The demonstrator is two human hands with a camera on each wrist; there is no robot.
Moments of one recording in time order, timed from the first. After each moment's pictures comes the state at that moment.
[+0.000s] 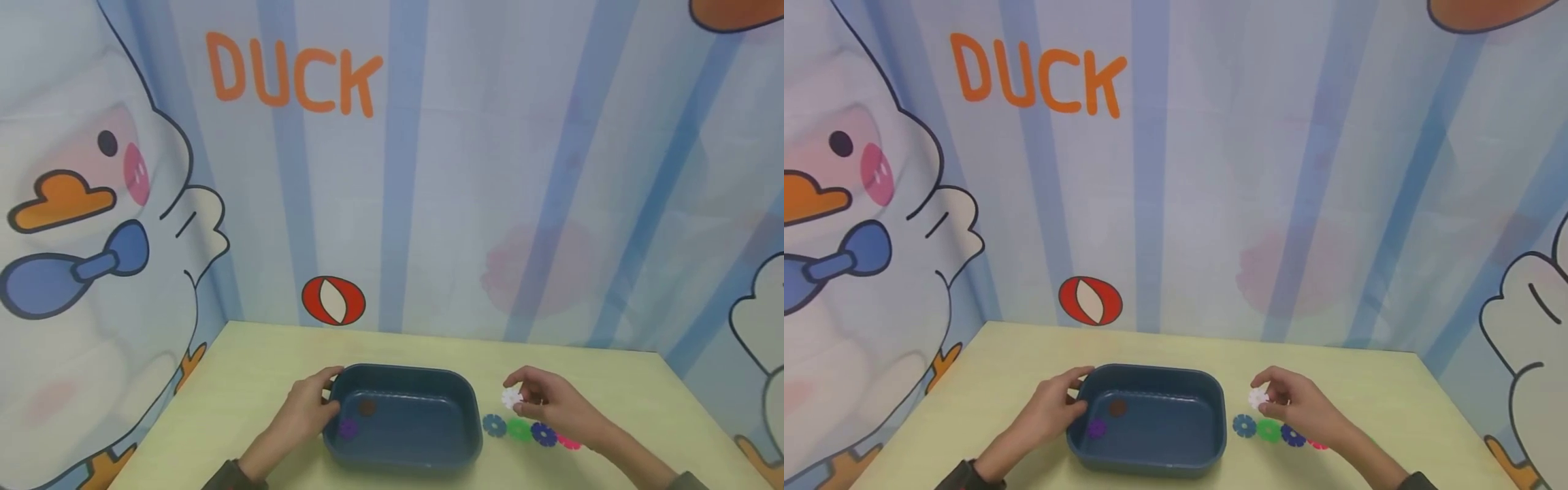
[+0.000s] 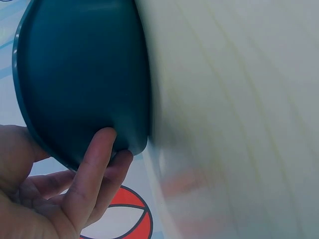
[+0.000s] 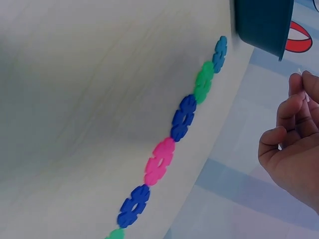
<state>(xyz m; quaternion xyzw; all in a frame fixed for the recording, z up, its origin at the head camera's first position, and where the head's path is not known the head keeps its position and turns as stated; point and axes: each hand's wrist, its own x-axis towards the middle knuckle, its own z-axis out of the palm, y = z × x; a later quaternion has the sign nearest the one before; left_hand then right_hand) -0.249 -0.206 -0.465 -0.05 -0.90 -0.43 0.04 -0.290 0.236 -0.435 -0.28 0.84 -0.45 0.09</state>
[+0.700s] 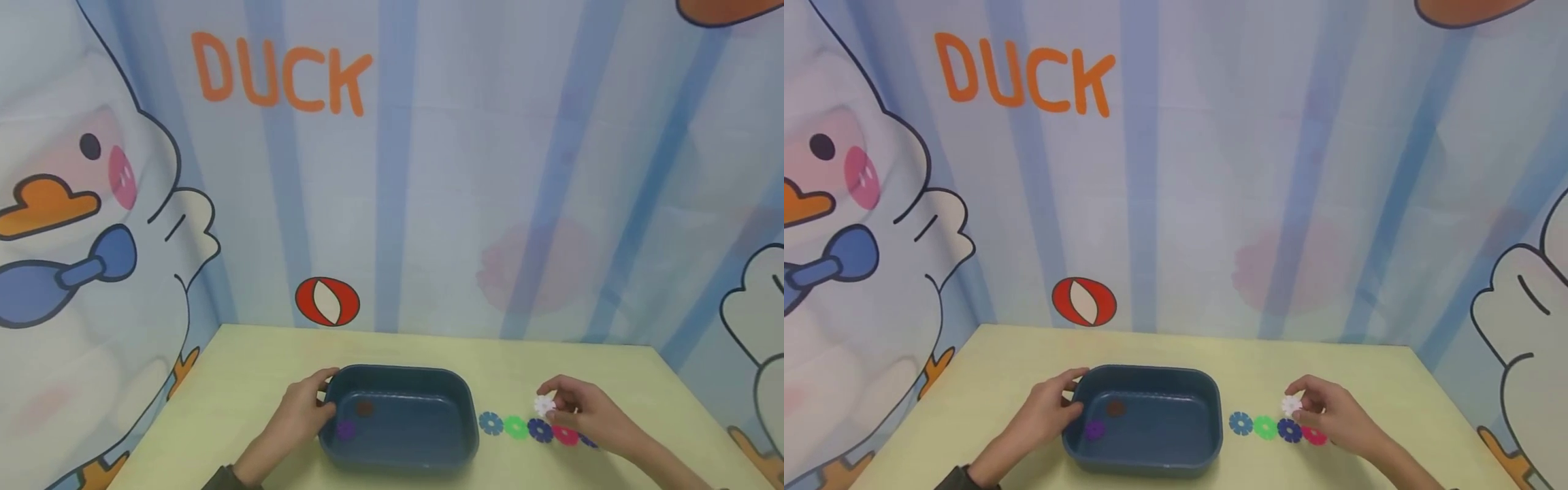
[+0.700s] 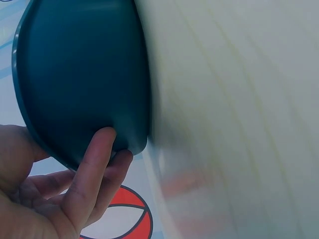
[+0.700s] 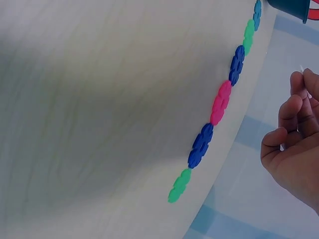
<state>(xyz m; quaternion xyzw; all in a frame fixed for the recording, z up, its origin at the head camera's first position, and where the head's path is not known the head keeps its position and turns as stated) -0.249 -0.203 -0.464 -0.04 -0.90 -0.43 0.04 -0.286 0.295 -0.456 -0.24 0.86 -0.44 0.07</state>
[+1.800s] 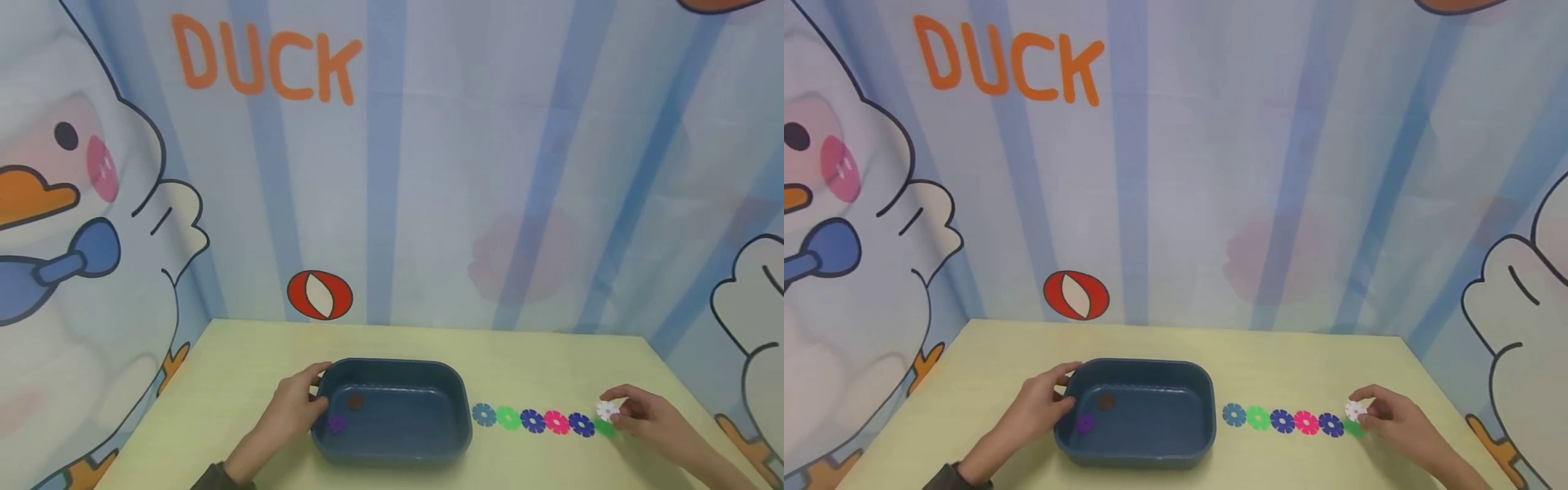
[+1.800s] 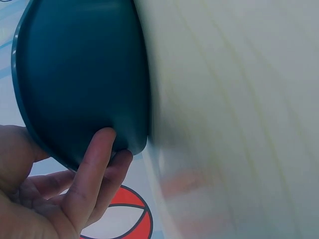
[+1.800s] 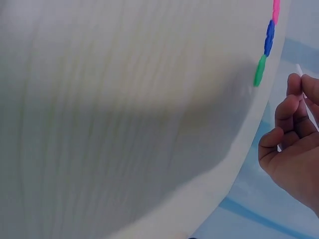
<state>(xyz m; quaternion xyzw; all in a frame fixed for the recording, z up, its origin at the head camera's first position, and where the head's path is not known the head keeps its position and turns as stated) -0.248 -0.204 -0.465 -0.05 -0.91 -0.42 0.05 -0.276 0.395 -0.475 -0.09 0.92 -0.38 0.06</state>
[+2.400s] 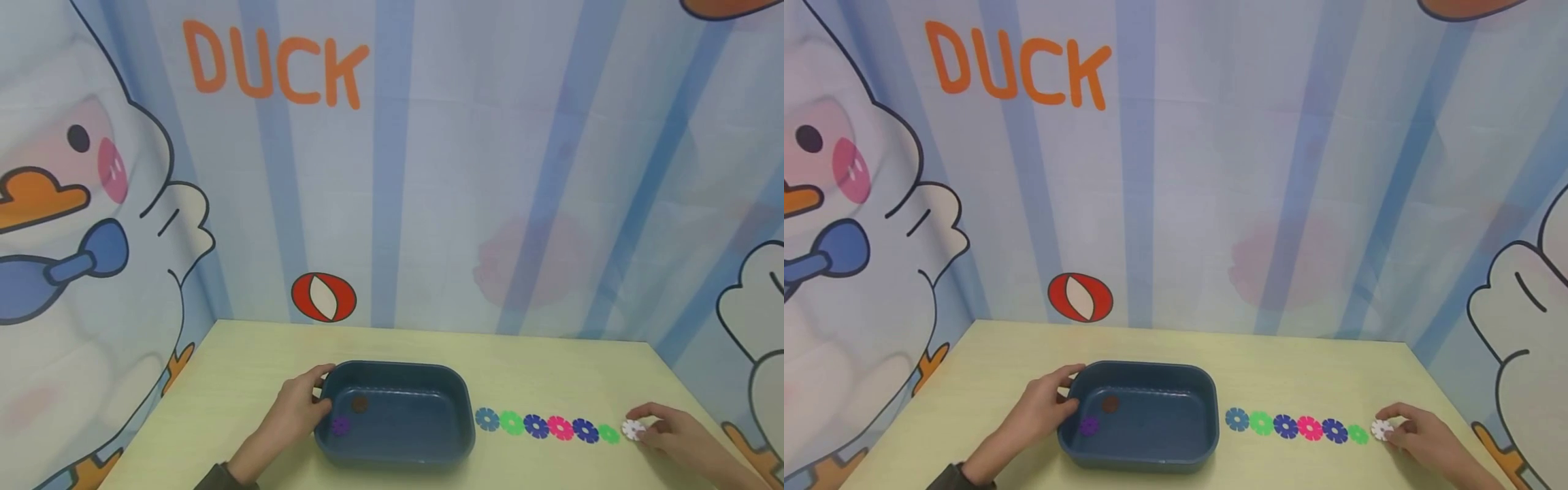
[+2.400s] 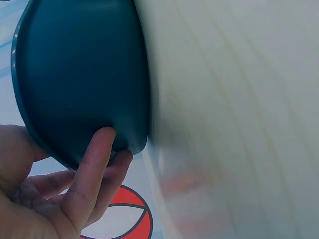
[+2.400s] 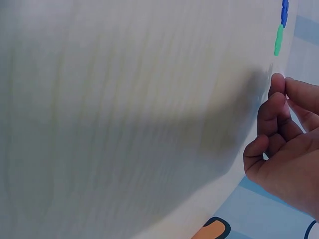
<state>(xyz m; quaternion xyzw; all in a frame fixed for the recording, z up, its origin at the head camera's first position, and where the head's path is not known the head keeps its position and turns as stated) -0.247 -0.202 -0.464 -0.04 -0.90 -0.43 0.04 -0.286 0.430 -0.489 0.00 0.93 -0.34 0.12</state>
